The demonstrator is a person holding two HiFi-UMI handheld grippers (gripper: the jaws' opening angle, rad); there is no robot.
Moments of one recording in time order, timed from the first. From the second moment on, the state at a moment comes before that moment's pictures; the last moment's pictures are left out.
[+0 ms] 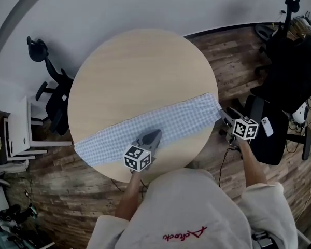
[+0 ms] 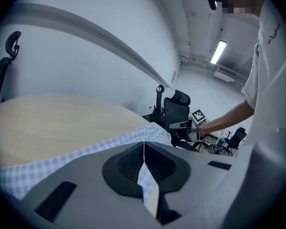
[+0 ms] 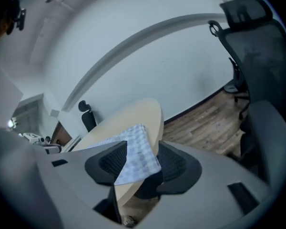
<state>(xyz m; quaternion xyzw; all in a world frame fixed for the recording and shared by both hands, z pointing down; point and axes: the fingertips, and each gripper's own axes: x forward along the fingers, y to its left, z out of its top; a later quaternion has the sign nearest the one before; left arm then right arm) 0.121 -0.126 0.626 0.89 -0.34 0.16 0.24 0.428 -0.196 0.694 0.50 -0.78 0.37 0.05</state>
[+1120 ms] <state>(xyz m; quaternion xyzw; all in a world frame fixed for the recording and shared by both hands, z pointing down) 0.126 -0.119 0.652 0.89 -0.30 0.25 0.23 0.433 -0.210 0.710 0.49 -0.75 0.43 -0.08</state>
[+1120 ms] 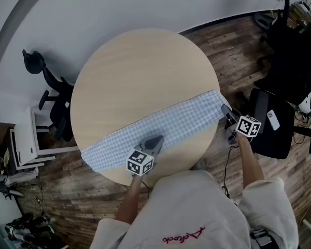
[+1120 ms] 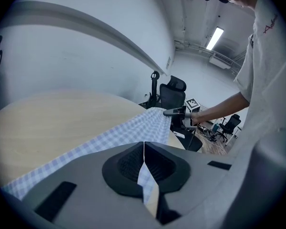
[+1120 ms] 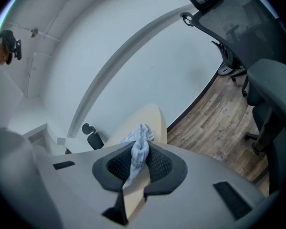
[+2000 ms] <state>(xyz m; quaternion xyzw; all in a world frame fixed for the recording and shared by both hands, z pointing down) 0.106 -0.110 0.642 0.91 -0.28 0.23 0.22 0.388 -0.206 0.599 0.53 -0.82 0.21 0.03</state>
